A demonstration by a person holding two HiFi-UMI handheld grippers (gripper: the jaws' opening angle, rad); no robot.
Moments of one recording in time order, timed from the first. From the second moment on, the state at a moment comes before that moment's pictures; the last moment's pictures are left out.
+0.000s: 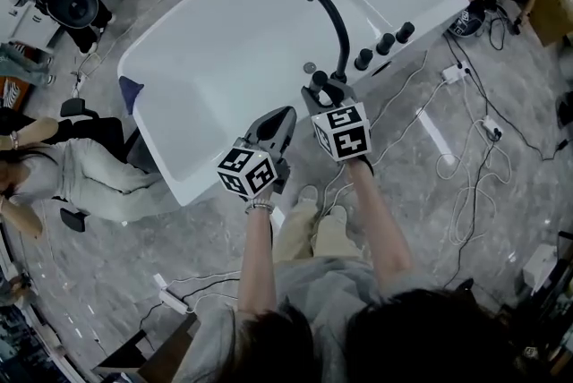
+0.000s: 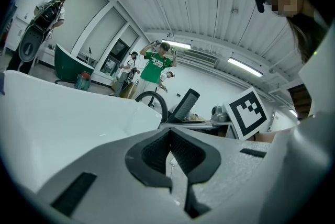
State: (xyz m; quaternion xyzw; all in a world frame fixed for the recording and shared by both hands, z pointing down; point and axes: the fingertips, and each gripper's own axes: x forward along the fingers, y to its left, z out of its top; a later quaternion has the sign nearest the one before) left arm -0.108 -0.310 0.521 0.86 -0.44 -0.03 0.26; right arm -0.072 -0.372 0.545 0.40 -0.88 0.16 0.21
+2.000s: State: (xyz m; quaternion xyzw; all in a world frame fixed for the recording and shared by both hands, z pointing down) left arm -0.093 -0.193 0.325 0.87 -0.48 -0.08 0.06; right arm -0.055 -0.240 0.316 0.35 -0.93 0.06 0.05
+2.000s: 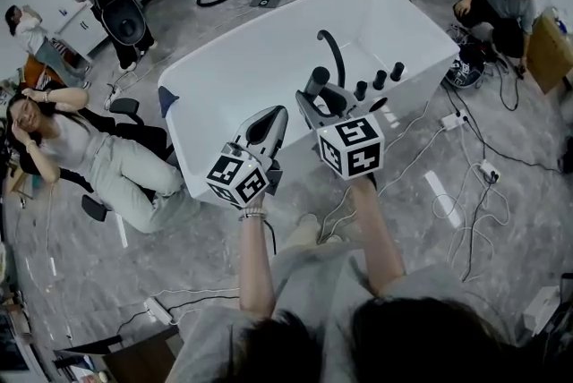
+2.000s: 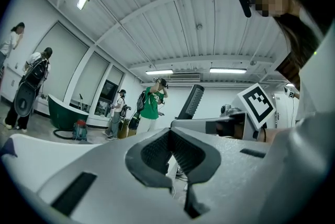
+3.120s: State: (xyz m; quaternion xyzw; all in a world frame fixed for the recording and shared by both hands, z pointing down) left arm -0.078 -0.166 0.288 0.87 -0.48 -0.08 0.01; right arm -0.043 -0.210 0.277 0.34 -0.94 0.04 0.02
